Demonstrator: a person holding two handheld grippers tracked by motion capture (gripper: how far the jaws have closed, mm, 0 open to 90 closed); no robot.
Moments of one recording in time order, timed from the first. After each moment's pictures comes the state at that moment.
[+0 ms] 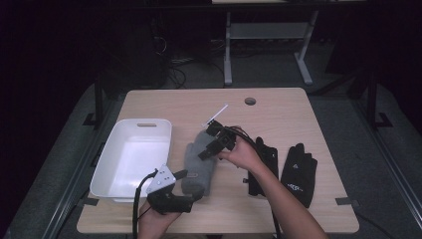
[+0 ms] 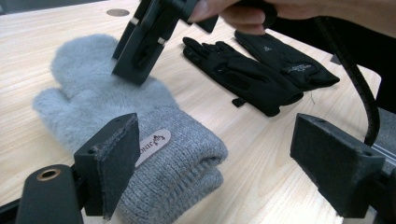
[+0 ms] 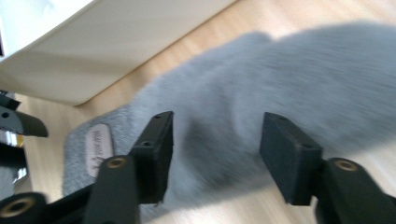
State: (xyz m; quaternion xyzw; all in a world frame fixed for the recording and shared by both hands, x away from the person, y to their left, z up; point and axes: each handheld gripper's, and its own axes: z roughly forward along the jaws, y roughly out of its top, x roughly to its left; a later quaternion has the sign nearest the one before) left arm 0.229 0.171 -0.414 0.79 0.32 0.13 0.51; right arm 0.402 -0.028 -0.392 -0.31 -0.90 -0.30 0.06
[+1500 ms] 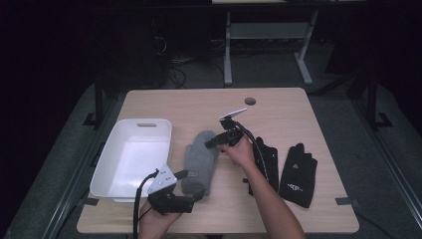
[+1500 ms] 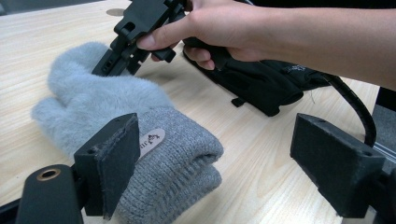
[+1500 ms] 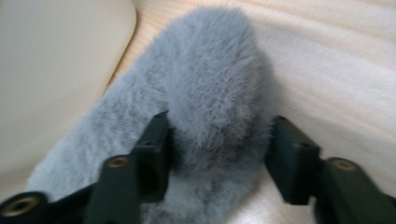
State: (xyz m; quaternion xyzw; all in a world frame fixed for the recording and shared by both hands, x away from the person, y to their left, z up) left arm 0.229 0.169 -0.413 0.79 0.32 0.13 0.51; right arm 0.455 -0.055 -0.462 -0.50 -0.78 -0.35 0.15
